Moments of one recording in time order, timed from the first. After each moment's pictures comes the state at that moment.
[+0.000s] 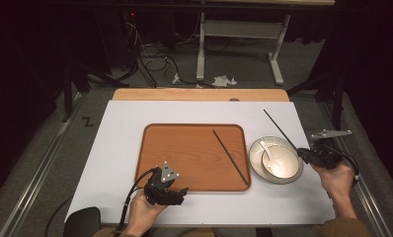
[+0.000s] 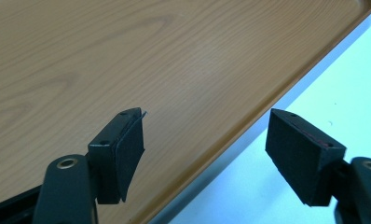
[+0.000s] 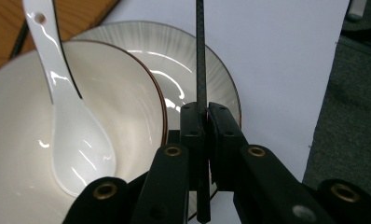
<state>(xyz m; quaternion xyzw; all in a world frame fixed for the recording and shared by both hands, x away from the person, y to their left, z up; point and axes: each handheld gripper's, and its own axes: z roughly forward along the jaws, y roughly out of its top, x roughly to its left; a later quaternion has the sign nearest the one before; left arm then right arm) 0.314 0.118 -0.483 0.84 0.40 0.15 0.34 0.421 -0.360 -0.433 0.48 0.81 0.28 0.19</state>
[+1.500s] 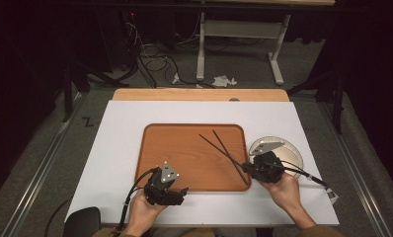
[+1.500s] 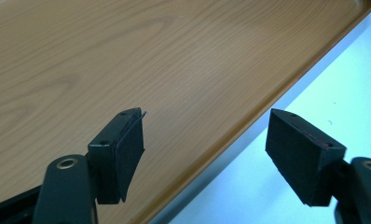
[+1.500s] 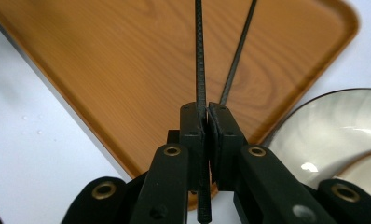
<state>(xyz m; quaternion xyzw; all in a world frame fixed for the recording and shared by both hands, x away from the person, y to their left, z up) 0.314 0.118 -0.482 0.84 0.39 0.15 0.34 0.378 -0.200 -0.439 0.35 0.88 0.29 0.12</state>
